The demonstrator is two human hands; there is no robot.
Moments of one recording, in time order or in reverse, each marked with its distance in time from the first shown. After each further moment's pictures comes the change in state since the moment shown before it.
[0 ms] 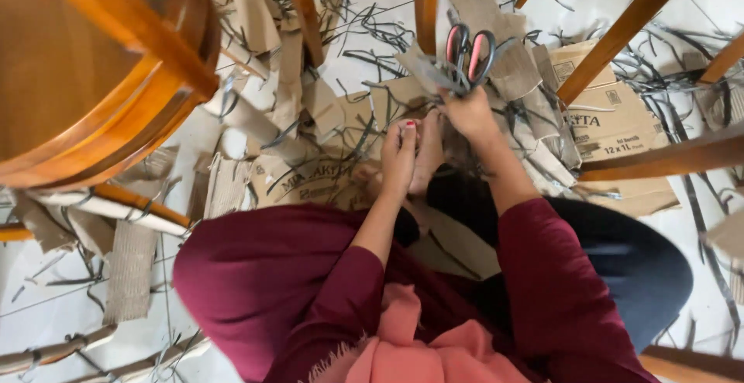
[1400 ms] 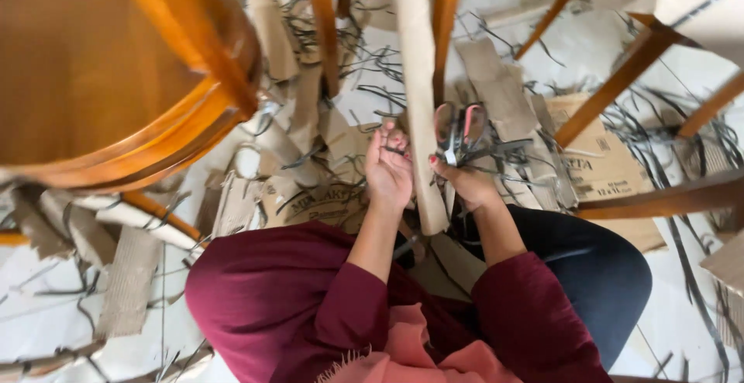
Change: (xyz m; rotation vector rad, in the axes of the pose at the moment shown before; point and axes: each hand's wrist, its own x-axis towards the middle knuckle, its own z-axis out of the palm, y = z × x) left_hand -0.005 0.096 -0.048 -1.217 -0.184 -0.025; right_hand -0.108 0.010 0.025 0.230 -0.140 -0.028
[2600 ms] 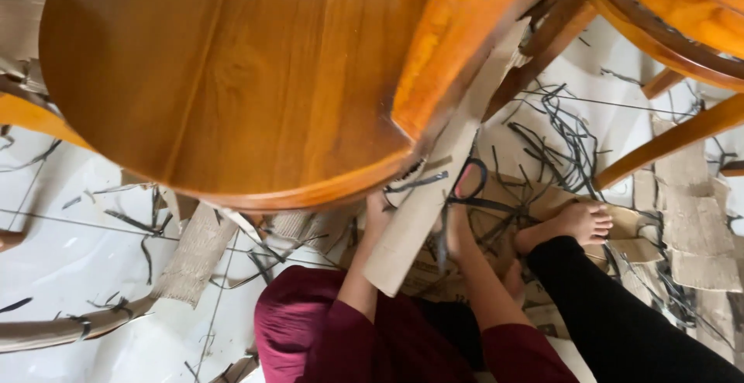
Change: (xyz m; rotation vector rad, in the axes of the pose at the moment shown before) left_hand 0.069 0.220 -0.217 0.914 0.157 0.536; right_hand 0.102 0.148 0.308 0.322 -0.108 0.621
